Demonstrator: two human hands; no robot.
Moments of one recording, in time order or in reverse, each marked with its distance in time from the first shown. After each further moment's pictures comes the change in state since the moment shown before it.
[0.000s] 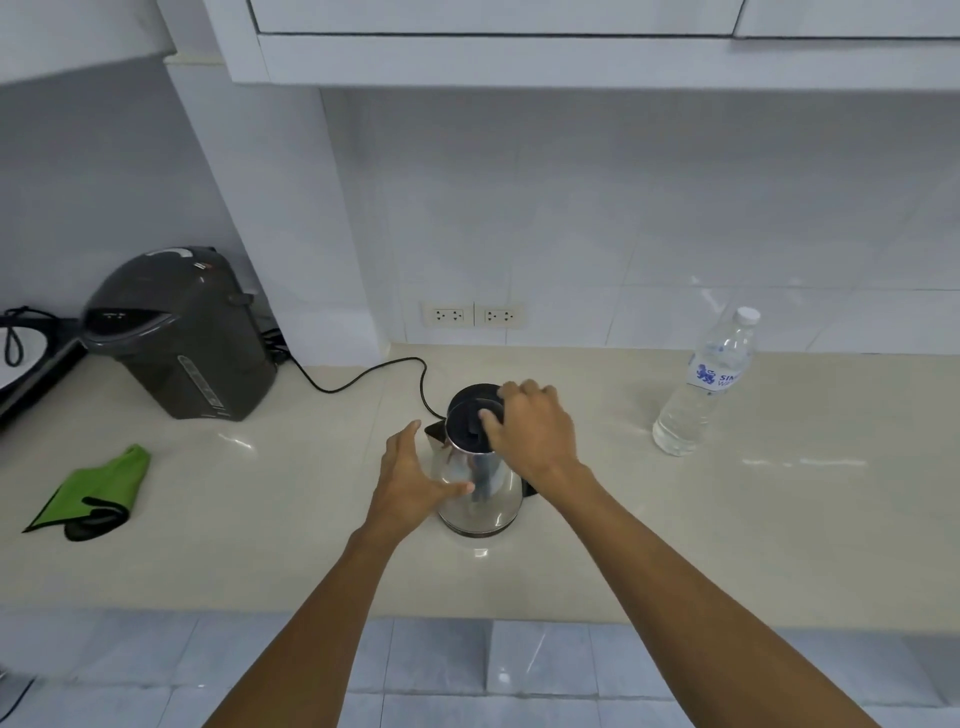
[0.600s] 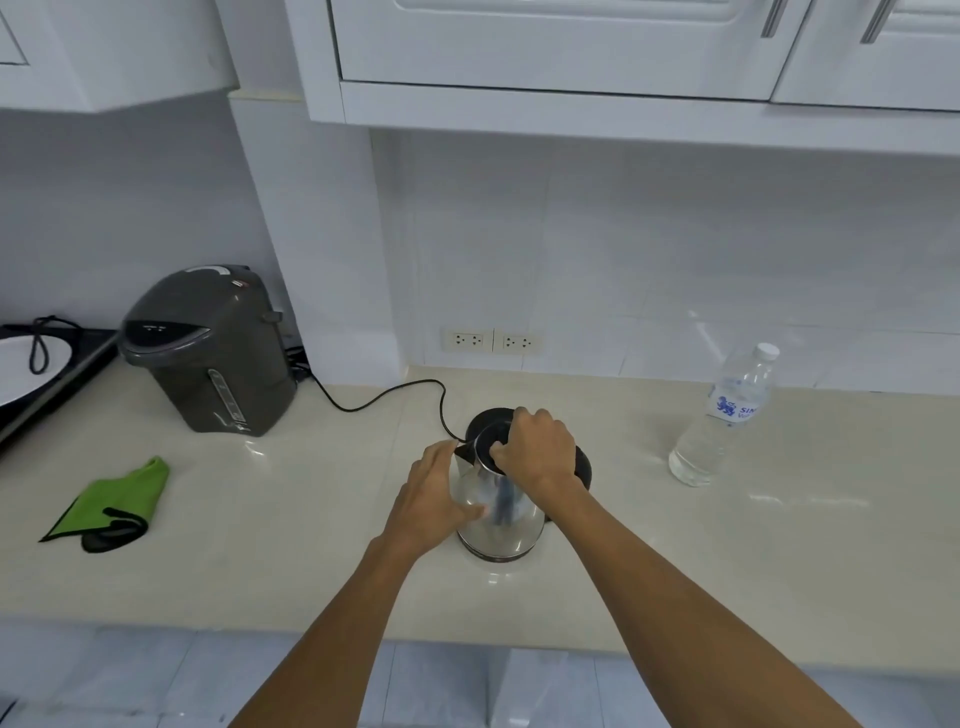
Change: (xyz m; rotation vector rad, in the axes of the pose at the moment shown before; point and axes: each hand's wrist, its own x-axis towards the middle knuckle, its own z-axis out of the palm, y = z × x) left_hand -0.004 0.005 -0.025 0.248 -0.074 0.158; right_hand 0.014 -0.036 0.021 -0.132 -0.060 0.100
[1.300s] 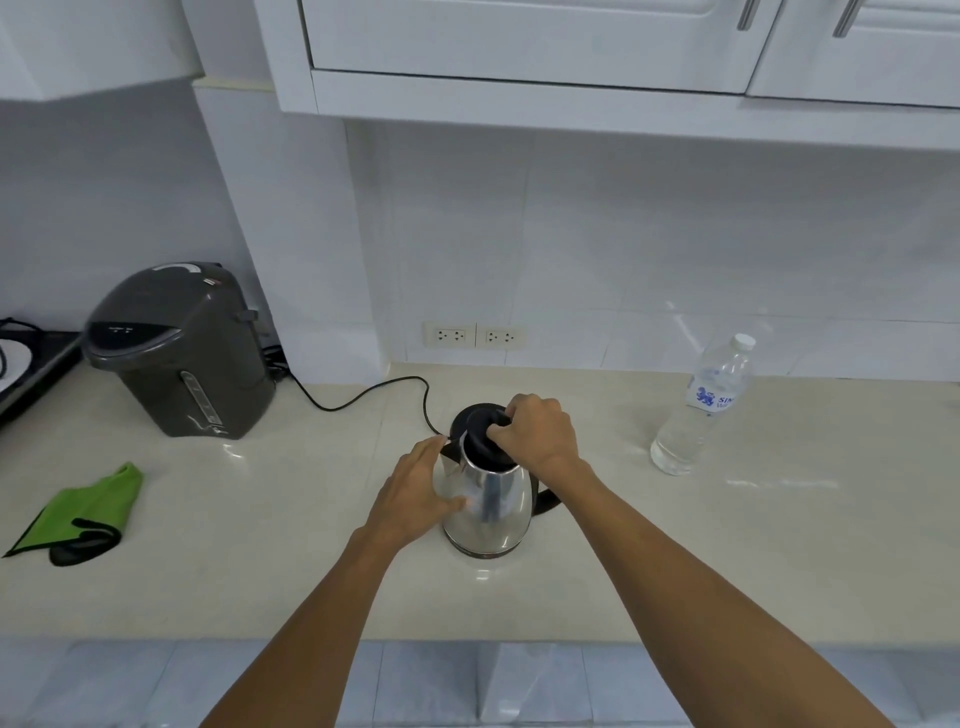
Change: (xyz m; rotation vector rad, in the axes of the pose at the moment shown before) left_hand 0.013 -0.008 -0.004 0.035 -0.046 0.036; right_hand 0.008 0.015 -0.020 0.247 -0.027 0.077
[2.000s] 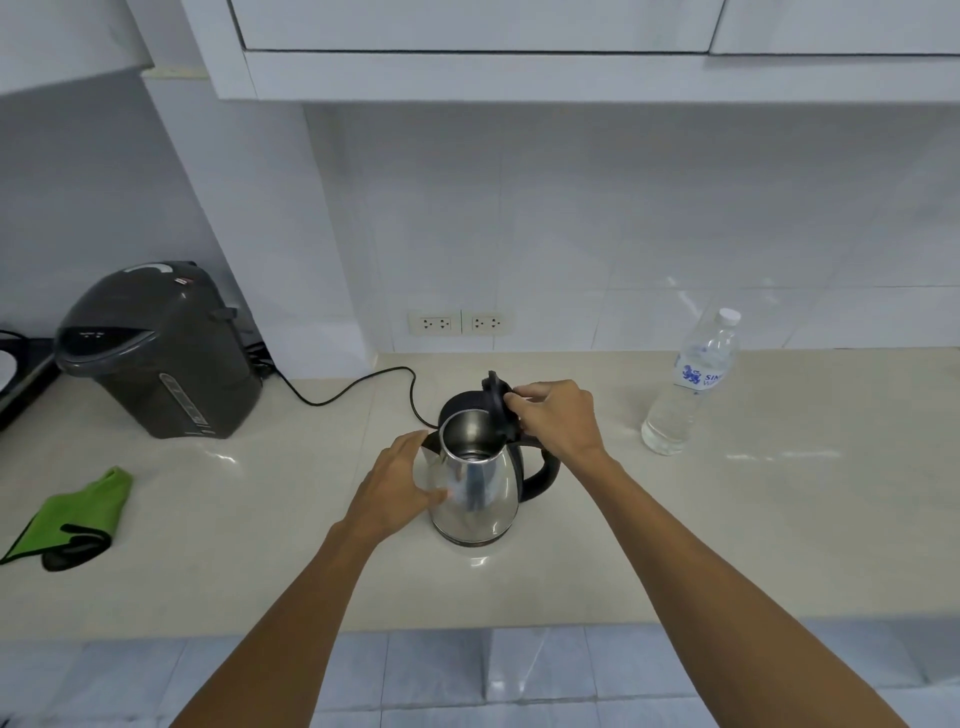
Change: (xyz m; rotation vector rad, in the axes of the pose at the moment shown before) left_hand 0.003 0.004 0.003 0.013 0.003 -0.009; right_hand 0.000 0.055 -0.023 0.613 0.028 0.044
